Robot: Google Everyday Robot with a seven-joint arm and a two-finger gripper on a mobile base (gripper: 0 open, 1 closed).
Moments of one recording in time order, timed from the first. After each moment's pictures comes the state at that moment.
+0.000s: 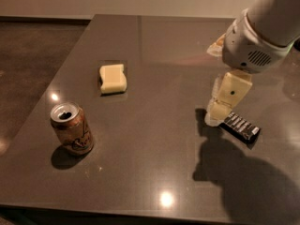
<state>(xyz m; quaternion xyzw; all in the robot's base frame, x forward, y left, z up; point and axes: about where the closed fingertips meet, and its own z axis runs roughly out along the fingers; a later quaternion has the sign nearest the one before) 0.459 -0.135 0.954 -0.63 0.75 0.04 0.20</state>
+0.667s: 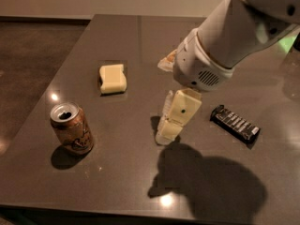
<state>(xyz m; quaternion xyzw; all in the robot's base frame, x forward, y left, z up) 0.431 -0.032 0.941 -0.67 0.69 0.14 0.24</state>
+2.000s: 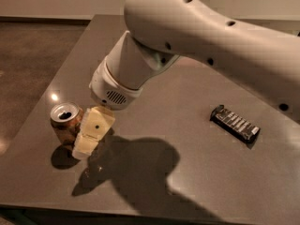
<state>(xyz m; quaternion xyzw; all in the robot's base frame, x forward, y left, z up) 0.424 0.130 0.898 -0.68 0.65 0.24 0.24</state>
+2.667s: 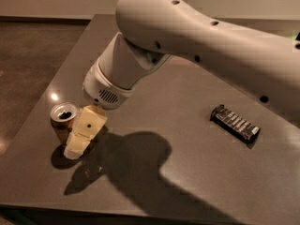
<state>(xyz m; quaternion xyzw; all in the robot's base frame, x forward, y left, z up) 0.426 0.144 0.892 -0.67 0.65 0.26 0.23</state>
